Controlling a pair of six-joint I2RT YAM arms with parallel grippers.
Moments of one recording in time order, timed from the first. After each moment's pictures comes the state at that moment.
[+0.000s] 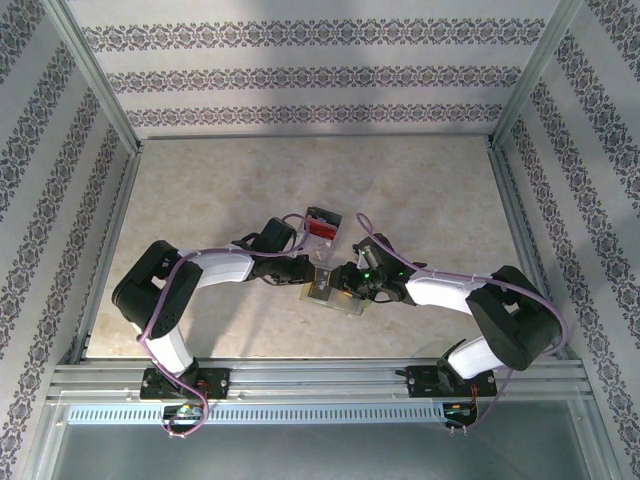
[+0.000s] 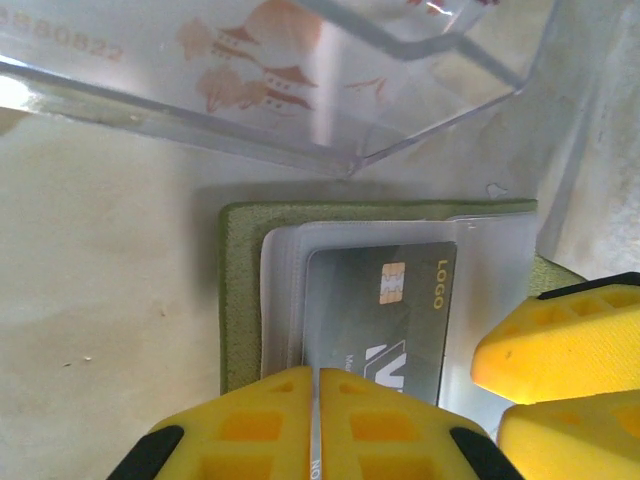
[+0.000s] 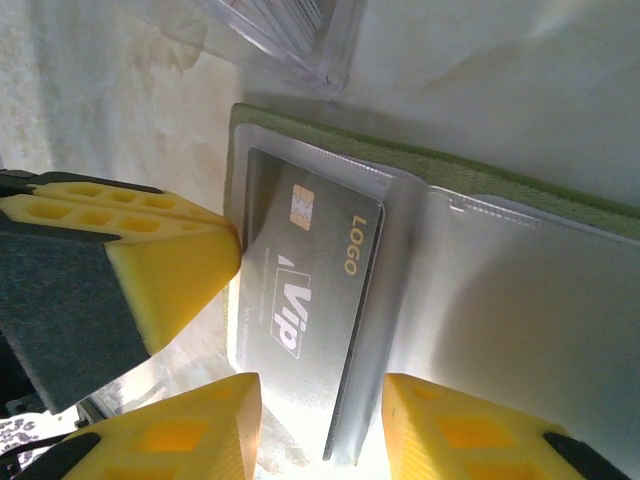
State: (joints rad) left arm -0.58 1.73 0.84 -0.10 0.47 -0.64; right arm 0.63 1.48 0.56 0.05 -0.43 0.97
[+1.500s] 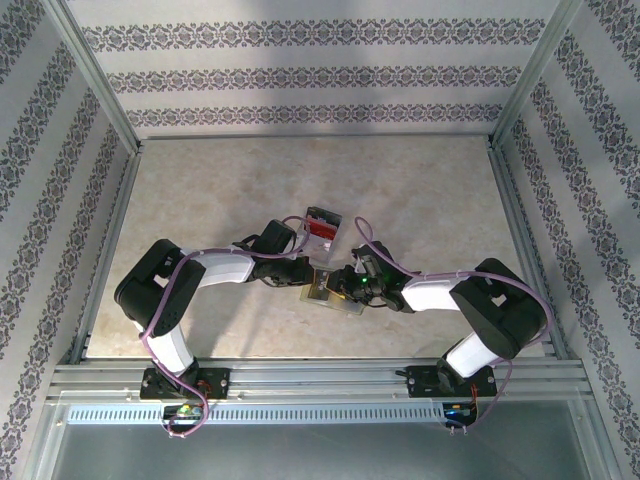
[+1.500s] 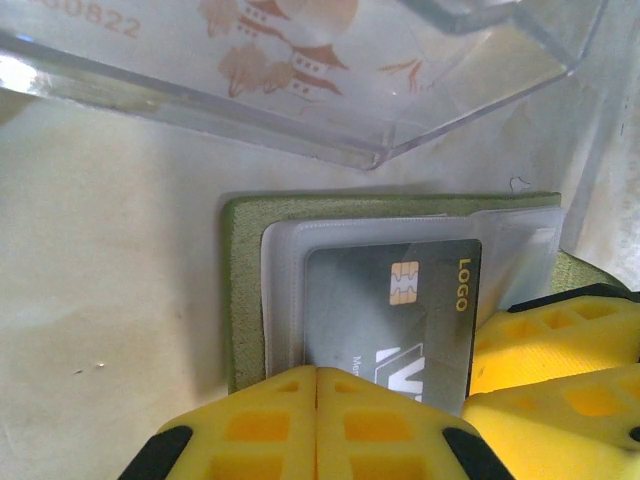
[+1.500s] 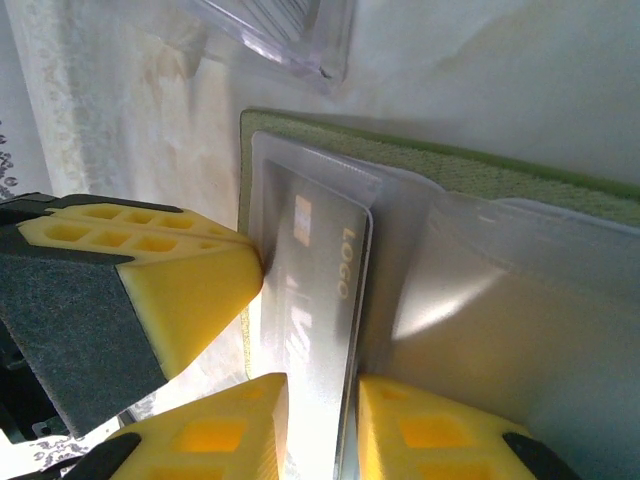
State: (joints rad) left arm -0.58 1.75 0.83 -0.08 0.47 -0.63; right arm 0.66 1.56 0.48 0.32 -0.44 1.11
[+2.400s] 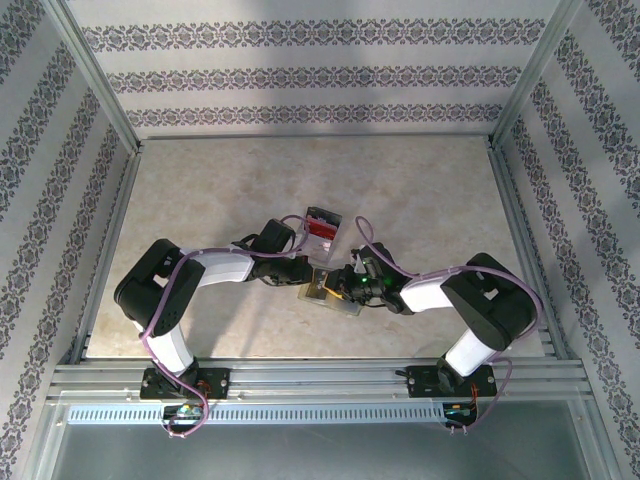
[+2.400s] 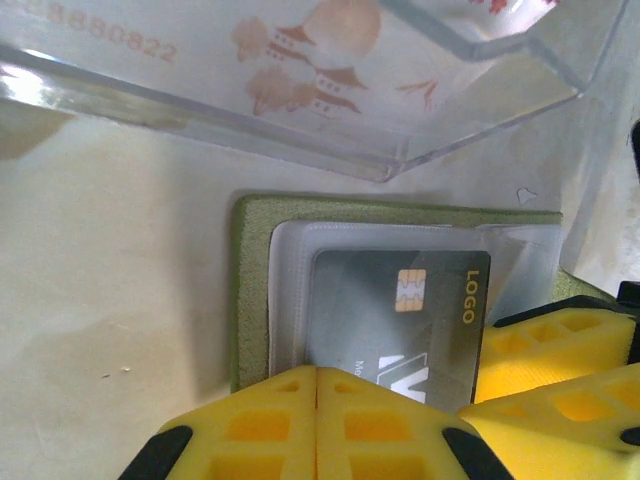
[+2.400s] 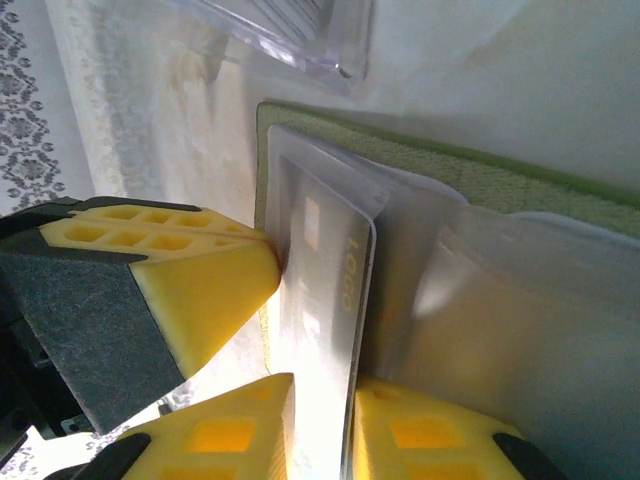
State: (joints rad) left arm -0.57 1.75 0.83 -0.09 0.46 -0.63; right arm 0.65 1.62 0.45 0.49 -0.49 1.19
